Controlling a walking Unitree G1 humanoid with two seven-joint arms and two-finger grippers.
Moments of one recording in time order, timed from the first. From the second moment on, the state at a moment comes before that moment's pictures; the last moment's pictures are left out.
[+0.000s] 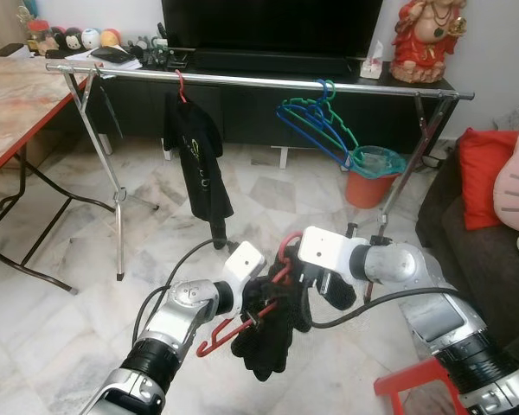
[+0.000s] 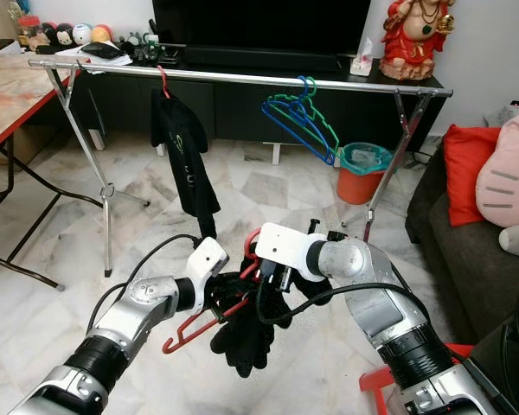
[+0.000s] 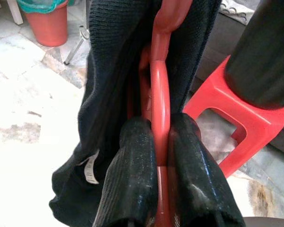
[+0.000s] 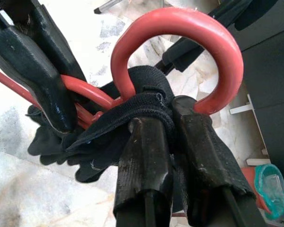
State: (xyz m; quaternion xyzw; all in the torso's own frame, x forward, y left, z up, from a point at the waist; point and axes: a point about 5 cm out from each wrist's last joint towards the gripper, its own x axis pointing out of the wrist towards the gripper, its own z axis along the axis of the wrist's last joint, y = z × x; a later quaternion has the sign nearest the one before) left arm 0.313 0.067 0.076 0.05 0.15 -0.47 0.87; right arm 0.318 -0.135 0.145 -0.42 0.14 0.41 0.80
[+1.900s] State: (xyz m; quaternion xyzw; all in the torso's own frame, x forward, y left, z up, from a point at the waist) left arm 0.325 0.075 0.082 0.02 0.11 -0.42 0.90; right arm 0.288 -0.129 0.125 -0.42 0.20 0.44 0.77
